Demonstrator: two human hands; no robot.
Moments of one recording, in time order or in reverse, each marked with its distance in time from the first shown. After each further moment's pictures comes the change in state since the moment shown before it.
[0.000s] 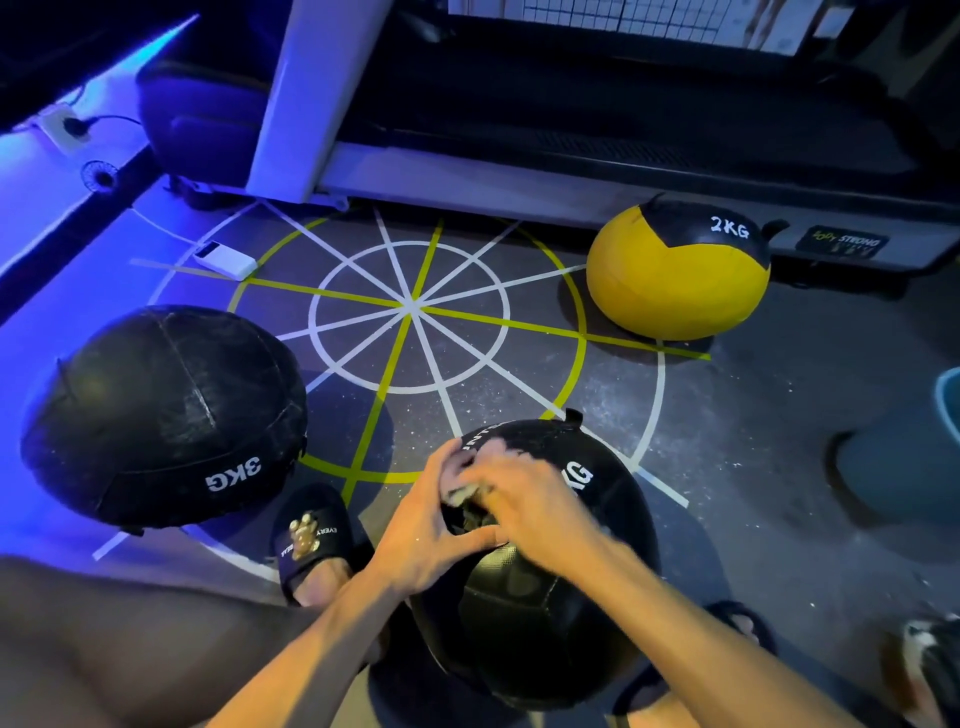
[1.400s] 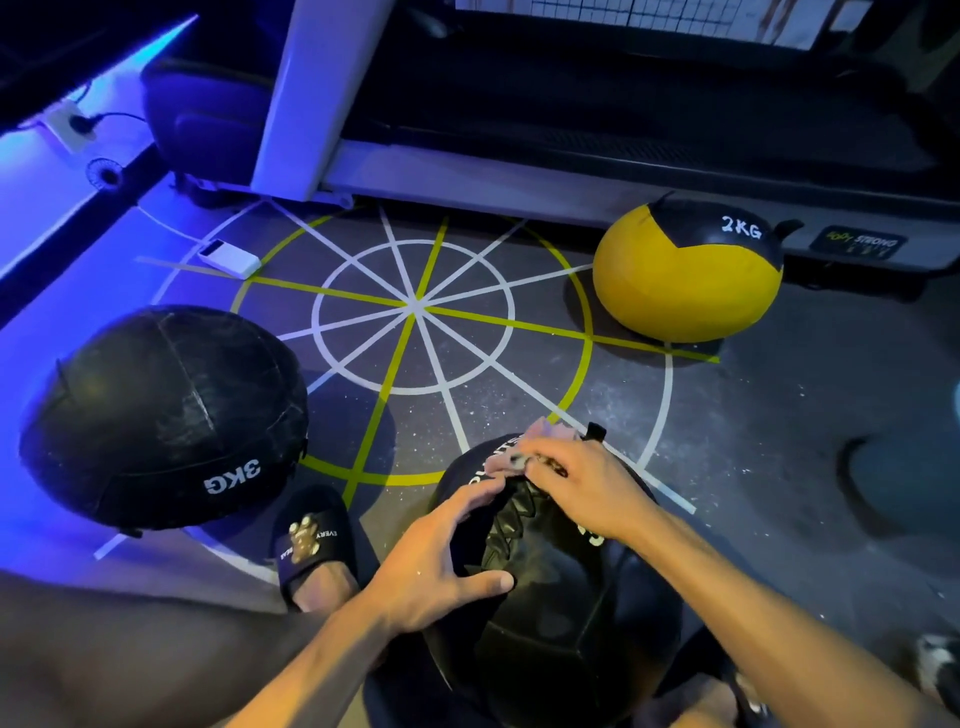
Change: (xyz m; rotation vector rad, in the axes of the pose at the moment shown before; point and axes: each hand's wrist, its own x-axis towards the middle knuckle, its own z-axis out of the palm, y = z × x) left_hand -0.014 0.006 0.002 0.125 -0.140 0.077; right_hand 0.002 0.046 -0.043 0.048 -0.030 0.216
